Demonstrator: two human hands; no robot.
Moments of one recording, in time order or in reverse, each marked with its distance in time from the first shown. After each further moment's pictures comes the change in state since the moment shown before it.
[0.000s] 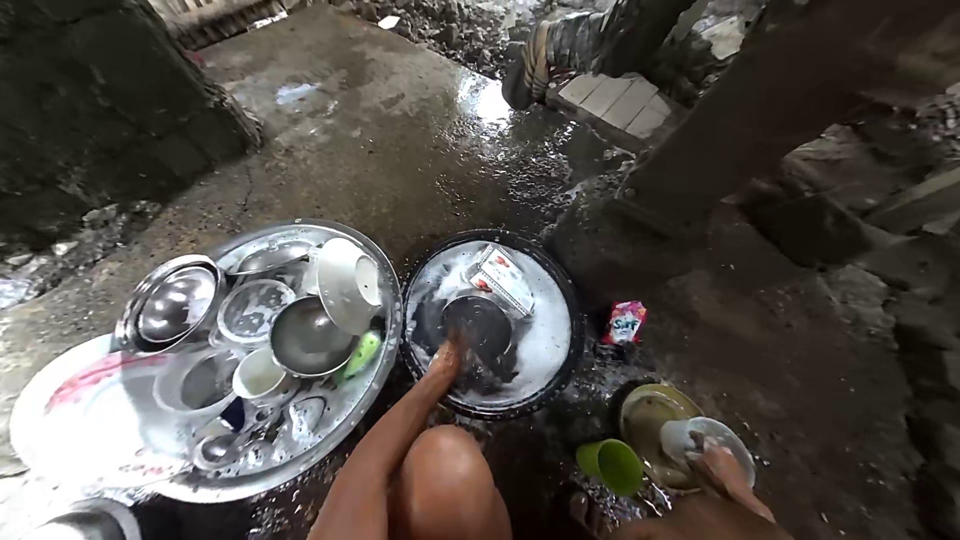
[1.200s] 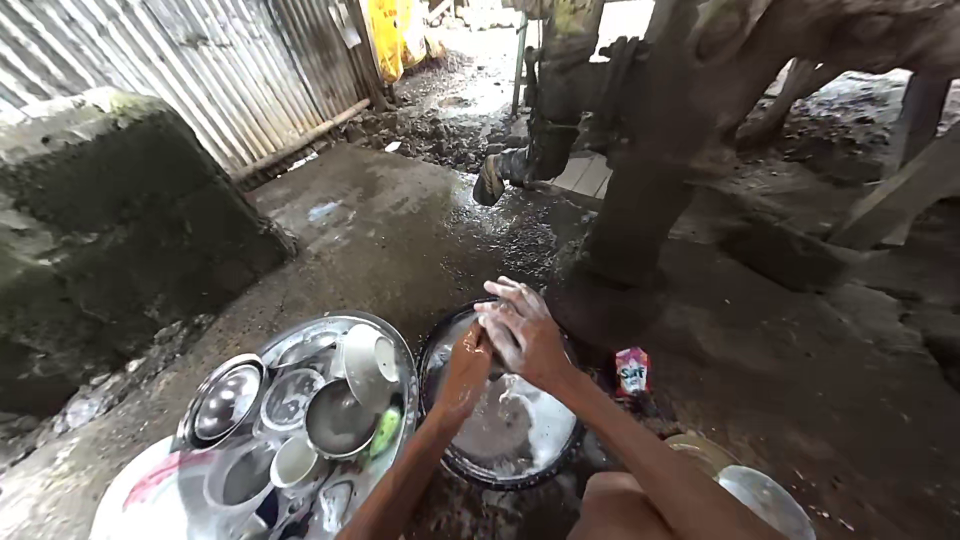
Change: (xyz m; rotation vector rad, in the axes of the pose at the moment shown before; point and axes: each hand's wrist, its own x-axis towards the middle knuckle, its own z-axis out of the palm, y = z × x) left_hand -0.145 0.148 -0.172 -0.856 0.556 0.333; right_hand -0.034 -0.419 -0.227 0.707 0.664 -1.143
